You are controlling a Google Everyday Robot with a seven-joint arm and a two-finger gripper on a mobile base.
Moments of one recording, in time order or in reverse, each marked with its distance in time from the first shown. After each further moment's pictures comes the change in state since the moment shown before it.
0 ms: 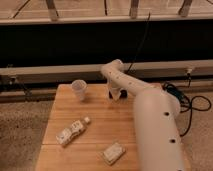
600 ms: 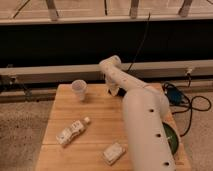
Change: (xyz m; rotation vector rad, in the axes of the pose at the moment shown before) arm 0.016 -0.028 -0.002 0.002 0.016 -0.004
